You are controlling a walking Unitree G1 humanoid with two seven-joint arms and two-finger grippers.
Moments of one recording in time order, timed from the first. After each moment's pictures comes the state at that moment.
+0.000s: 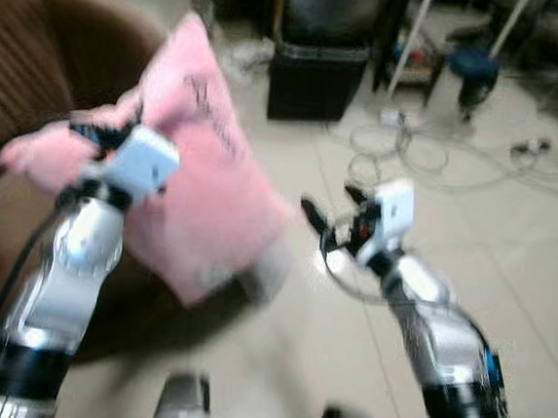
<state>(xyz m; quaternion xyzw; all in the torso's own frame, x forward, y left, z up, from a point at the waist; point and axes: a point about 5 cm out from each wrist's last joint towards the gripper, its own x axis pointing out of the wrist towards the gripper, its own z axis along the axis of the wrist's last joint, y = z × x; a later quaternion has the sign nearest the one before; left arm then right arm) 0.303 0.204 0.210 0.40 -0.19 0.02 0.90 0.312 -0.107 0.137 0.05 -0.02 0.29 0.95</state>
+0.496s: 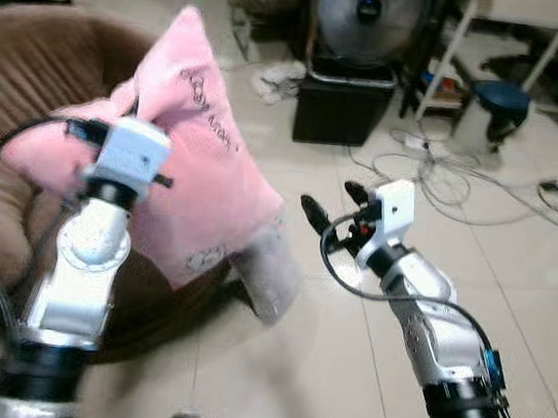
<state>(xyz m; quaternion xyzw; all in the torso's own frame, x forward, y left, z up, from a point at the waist) 0.306 0.199 0.192 0.21 -0.15 0.03 0.97 0.313 -0.107 0.137 0.05 -0.02 0.29 0.96</state>
